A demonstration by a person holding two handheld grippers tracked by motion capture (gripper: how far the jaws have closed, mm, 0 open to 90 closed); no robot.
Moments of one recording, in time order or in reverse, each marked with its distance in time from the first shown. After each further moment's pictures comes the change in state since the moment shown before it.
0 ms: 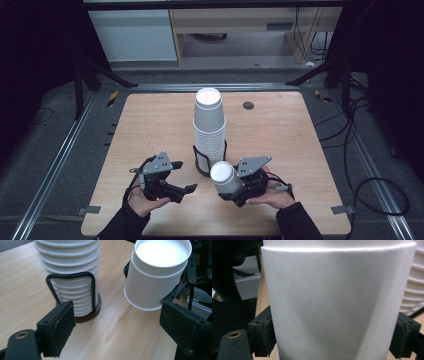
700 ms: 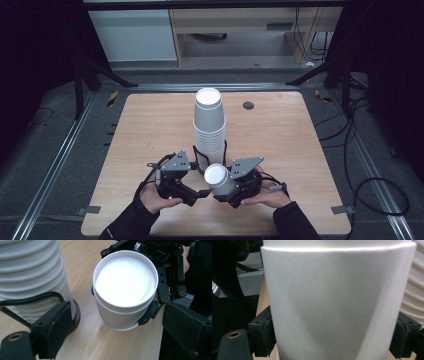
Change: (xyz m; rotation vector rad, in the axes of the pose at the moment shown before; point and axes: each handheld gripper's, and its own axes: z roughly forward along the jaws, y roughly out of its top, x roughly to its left) left arm -0.017 0.025 0.024 0.058 -0.124 0.066; right arm 0.001 0.005 0.014 0.019 0.032 -0.044
